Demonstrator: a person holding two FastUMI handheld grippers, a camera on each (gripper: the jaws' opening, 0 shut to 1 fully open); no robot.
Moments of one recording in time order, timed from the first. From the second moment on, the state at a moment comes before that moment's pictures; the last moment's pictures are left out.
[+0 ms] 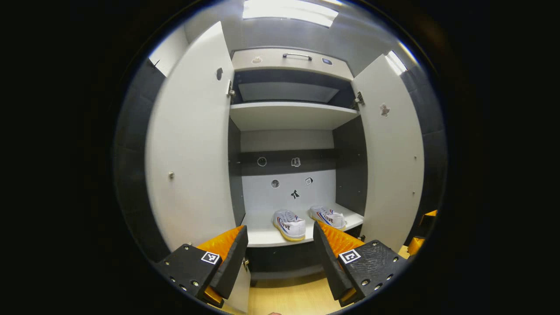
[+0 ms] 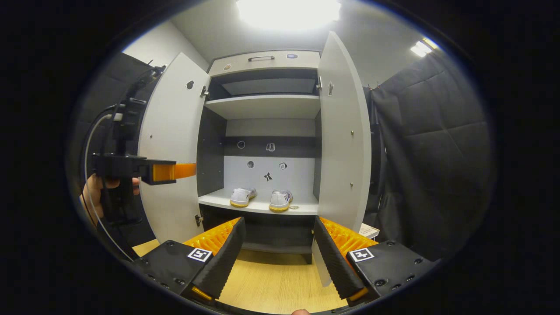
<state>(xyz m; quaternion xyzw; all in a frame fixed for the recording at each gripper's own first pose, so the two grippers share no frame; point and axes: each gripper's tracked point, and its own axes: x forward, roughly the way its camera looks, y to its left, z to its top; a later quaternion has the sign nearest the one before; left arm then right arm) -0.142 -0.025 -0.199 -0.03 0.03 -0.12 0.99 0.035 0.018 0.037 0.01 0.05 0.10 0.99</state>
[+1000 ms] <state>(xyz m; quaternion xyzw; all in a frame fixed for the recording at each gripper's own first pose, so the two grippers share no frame) -0.236 0.065 -0.240 -0.04 0.06 -0.08 0.99 0.039 -0.050 0.041 -0.02 0.05 0.00 1.00</state>
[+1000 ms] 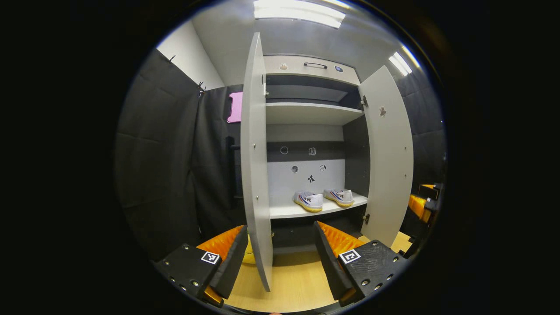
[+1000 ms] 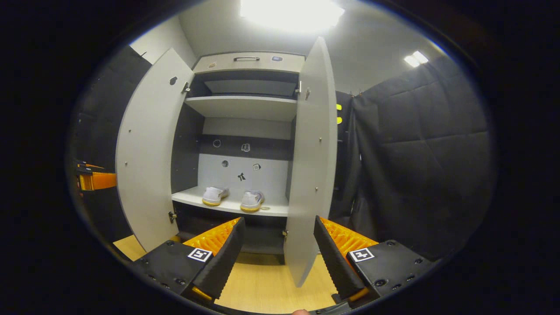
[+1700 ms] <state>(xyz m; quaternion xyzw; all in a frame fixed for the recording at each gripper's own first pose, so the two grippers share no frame) -0.232 0.085 -0.253 -0.06 0.07 -0.04 1.00 0.094 -0.181 0.088 -0.06 0.02 -0.17 0.98</state>
